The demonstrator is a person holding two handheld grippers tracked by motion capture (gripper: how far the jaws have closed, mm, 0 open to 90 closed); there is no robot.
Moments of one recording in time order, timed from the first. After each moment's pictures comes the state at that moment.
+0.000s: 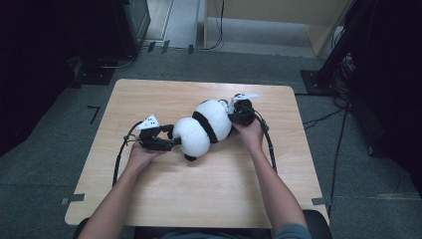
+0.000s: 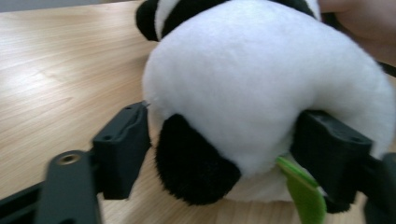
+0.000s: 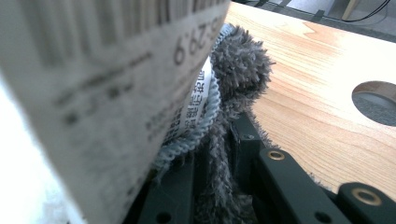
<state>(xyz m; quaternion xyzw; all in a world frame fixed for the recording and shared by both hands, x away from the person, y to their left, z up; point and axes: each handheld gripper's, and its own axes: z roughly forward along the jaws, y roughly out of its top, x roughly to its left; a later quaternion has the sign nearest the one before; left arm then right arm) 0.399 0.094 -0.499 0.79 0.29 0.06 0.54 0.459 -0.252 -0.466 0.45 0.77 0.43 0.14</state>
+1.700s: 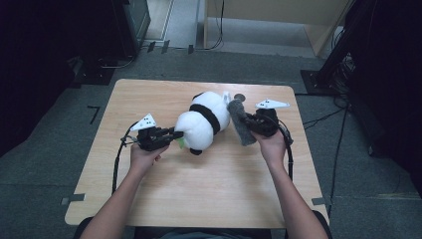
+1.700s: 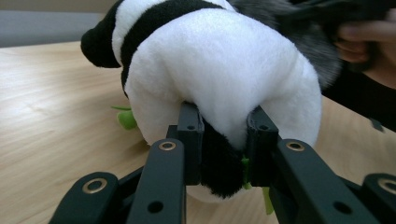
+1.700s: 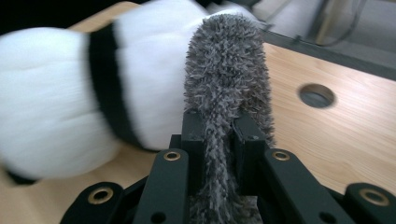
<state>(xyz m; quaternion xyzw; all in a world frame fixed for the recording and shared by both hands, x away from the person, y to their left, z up) 0.378 0.092 -0.469 0.74 0.31 0.05 0.59 0.379 -0.293 -0.410 0.44 0.76 0.45 0.18</state>
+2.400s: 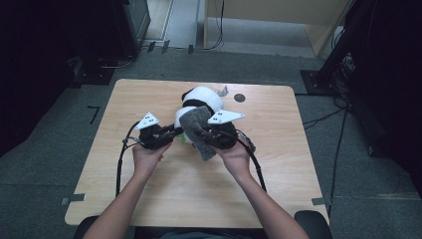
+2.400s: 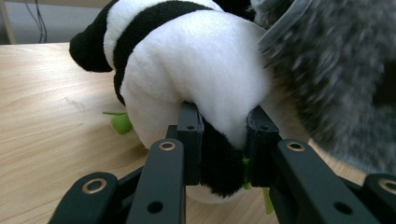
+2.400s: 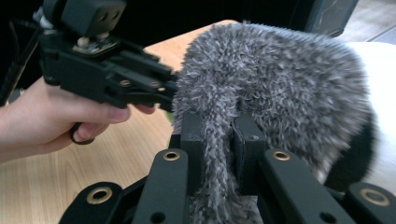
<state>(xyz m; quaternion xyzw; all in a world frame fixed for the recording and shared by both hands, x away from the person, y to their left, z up) 0.370 0.077 -0.457 0.73 0.37 0.10 0.56 0.339 -0.171 -0.397 0.31 0.80 0.49 0.15</state>
